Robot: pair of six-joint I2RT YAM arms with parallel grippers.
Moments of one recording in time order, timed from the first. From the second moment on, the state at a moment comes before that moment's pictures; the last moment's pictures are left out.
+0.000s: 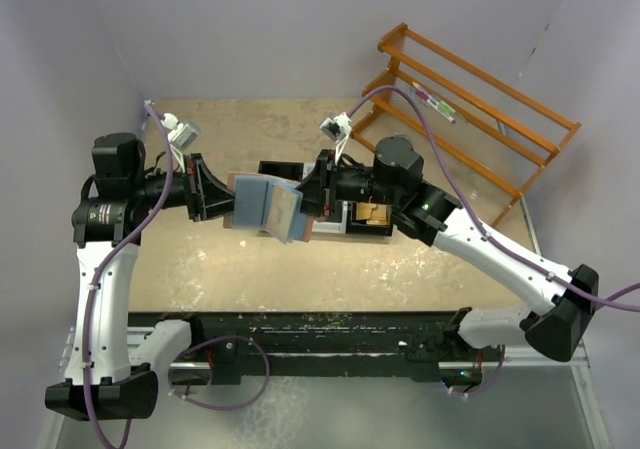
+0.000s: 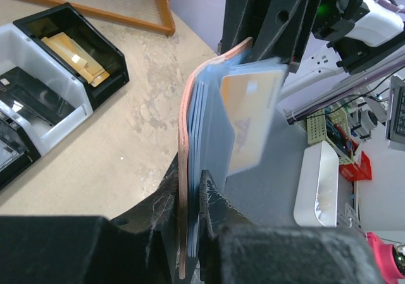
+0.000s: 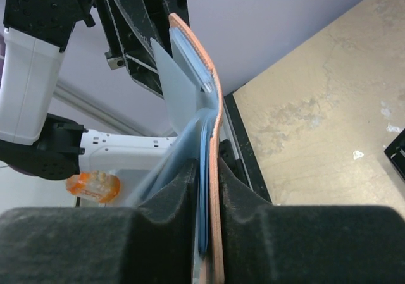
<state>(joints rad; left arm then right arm) 0.04 0.98 1.29 -0.85 1.27 -0.11 0.85 1.29 1.24 0.01 -0.55 0.62</state>
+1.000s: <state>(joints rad) 0.04 0.95 1.29 -0.56 1.45 -0.45 0.84 1.12 1.16 0.12 -0.71 0.65</state>
